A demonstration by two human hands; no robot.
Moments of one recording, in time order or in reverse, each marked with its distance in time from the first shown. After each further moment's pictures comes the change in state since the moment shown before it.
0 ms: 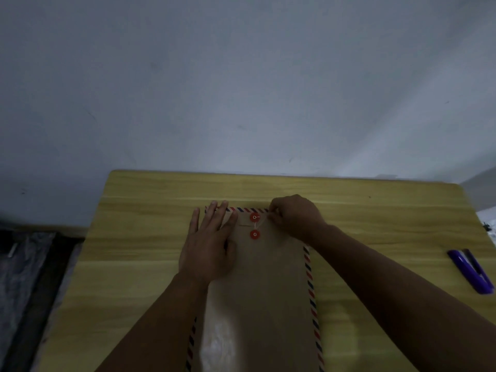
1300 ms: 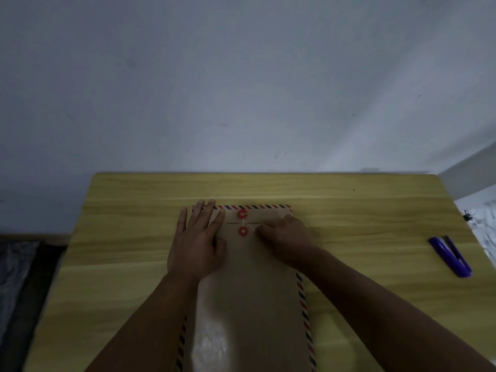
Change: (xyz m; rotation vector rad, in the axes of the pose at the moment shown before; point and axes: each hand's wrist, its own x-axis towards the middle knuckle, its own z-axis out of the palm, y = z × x) left_hand 0.000 0.003 0.000 0.009 0.031 -0.016; right_hand -0.056 -0.001 0.023 -0.223 0.100 -0.364
